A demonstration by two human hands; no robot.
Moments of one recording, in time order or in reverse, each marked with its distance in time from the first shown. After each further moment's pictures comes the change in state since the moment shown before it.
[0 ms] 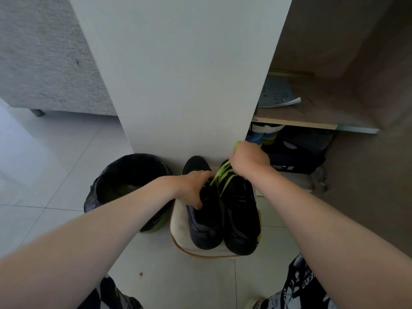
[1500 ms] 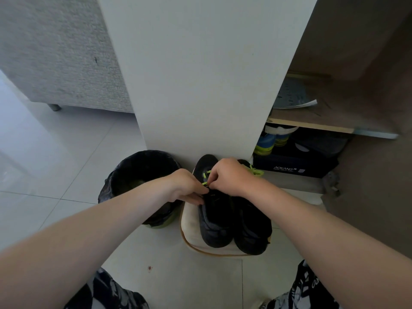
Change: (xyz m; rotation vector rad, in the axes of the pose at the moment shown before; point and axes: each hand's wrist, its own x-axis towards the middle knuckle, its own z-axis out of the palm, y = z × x) left_hand -0.042 -0.006 0.003 -0.986 0.193 -0.497; right_hand -0.034 -0.040 0.033 0.080 -0.204 -0.507
